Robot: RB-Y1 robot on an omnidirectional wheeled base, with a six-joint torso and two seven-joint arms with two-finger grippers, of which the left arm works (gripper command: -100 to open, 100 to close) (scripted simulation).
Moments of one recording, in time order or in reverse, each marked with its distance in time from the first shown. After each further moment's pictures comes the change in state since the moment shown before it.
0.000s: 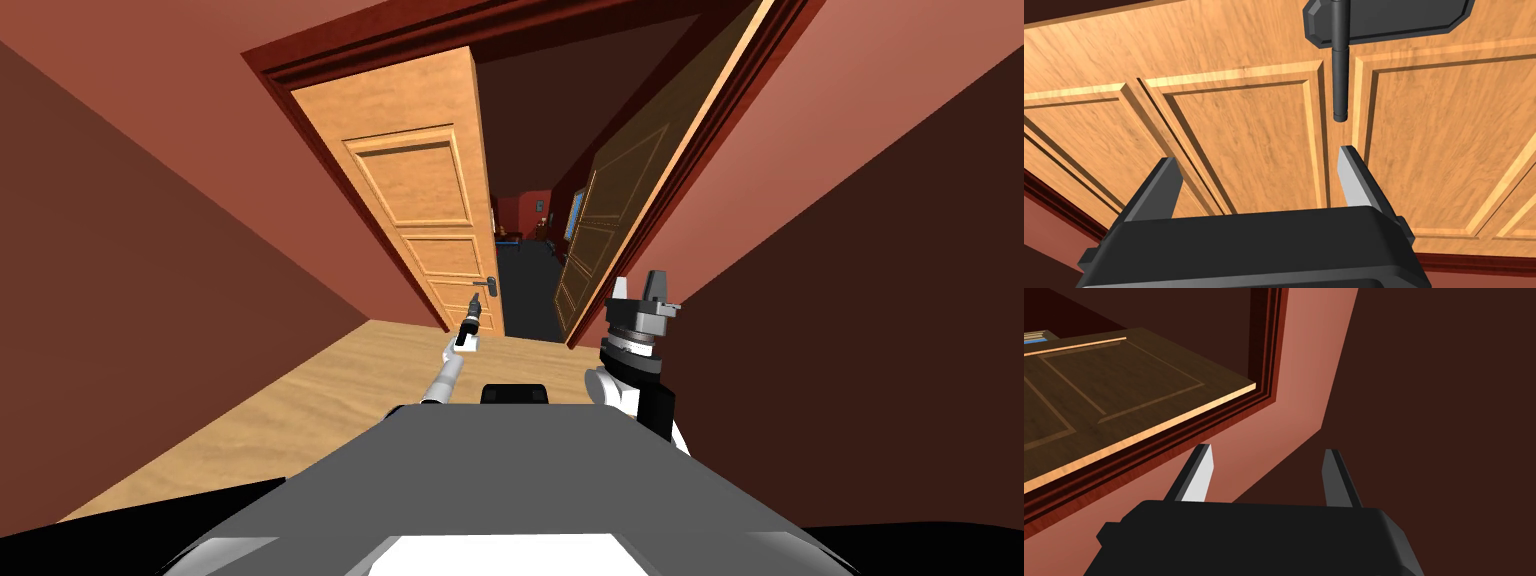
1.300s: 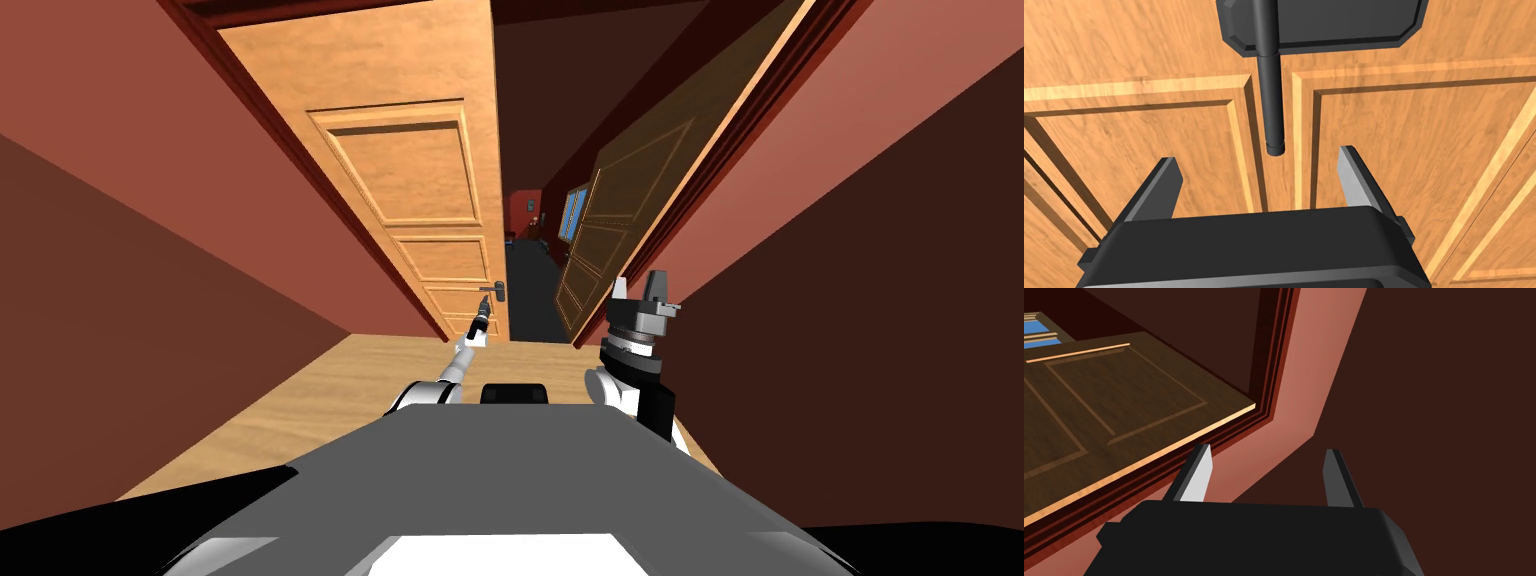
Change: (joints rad) arm -0.173 -0.052 0.026 0.281 0.023 0.038 0.018
